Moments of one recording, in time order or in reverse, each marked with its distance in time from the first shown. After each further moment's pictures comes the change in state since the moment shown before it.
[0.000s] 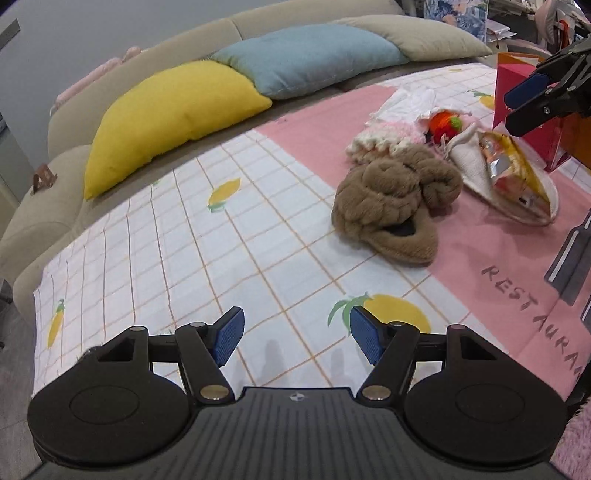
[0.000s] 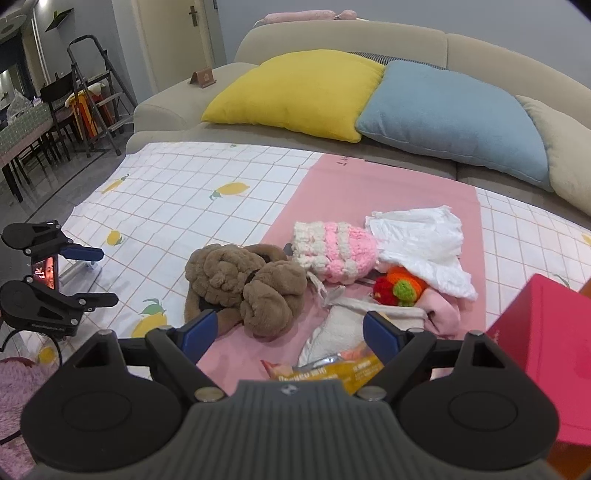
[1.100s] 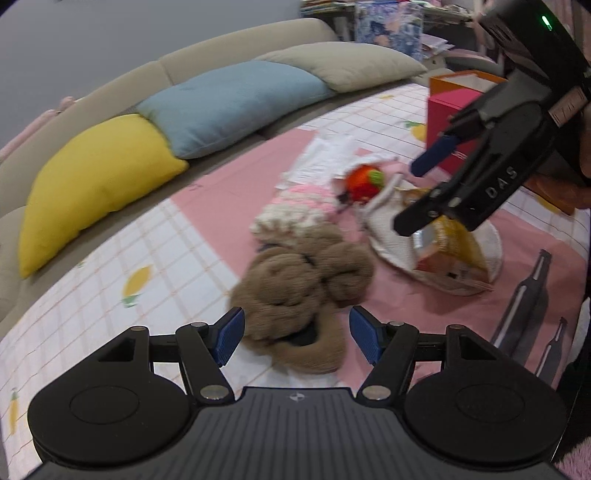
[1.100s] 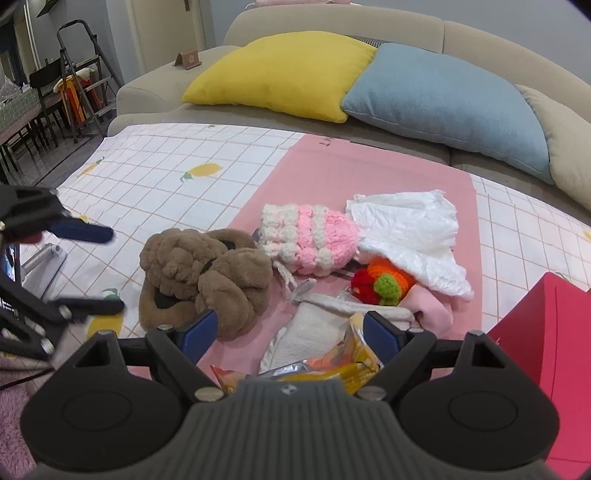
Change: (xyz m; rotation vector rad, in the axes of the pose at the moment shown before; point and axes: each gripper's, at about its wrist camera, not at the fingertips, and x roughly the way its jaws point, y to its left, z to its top) left arm 0.013 -0.065 0.067 0.133 -0.110 -0.162; right arm 0.033 -0.021 -0.003 -0.015 0.043 -0.038
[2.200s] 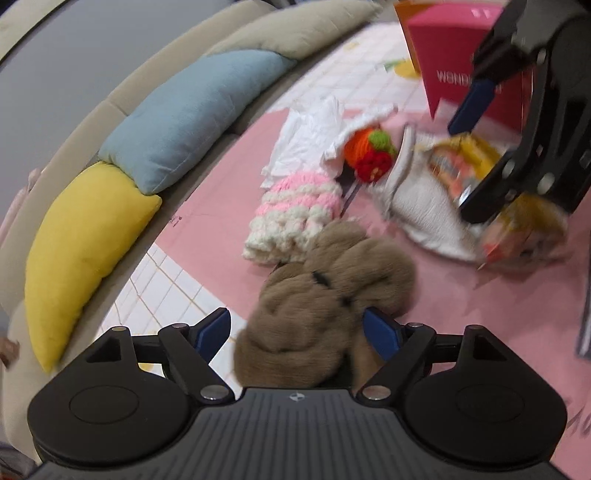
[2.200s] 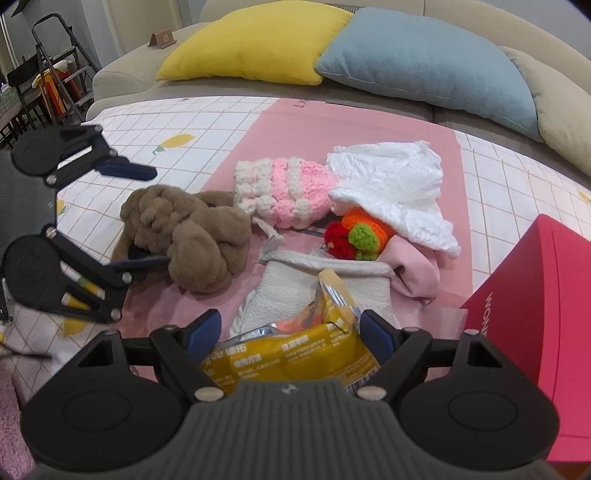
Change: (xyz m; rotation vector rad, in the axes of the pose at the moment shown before) left arm 0.071 -0.008 0.026 0.338 0.090 0.096; right arm 0.007 -0.007 -0.022 0.066 0.088 -0.029
